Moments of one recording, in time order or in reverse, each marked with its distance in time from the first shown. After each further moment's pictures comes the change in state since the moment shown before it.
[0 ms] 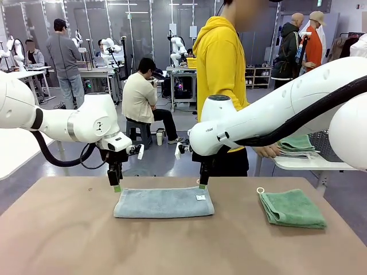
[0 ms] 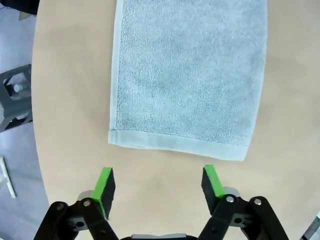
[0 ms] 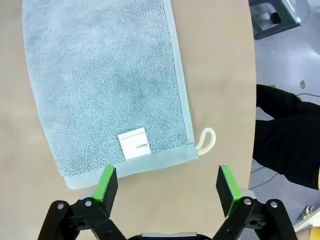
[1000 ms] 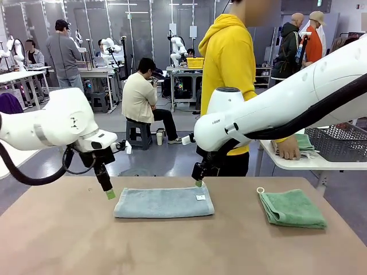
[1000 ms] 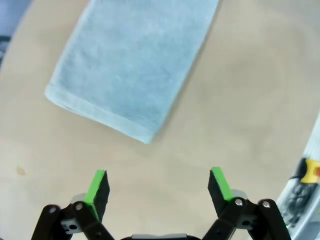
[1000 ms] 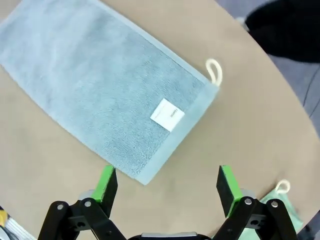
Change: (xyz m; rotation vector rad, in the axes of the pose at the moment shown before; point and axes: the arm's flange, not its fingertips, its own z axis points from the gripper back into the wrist) left arm -0.041 -0.101 0.043 -0.081 -0.160 0.390; right arm -0.019 0.043 0.038 0.019 0.010 -0.769
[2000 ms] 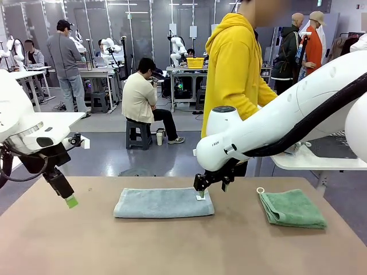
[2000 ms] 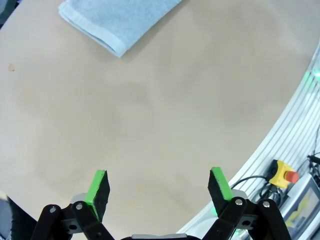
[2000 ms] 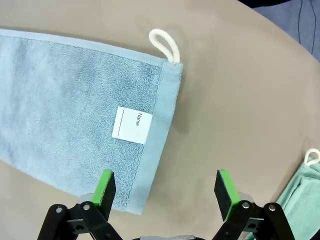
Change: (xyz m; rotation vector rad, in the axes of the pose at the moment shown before) left arm -0.101 -0.084 0.073 0.060 -0.044 0.230; right arm -0.009 -0.010 -0.054 -0.065 0.050 -0.328
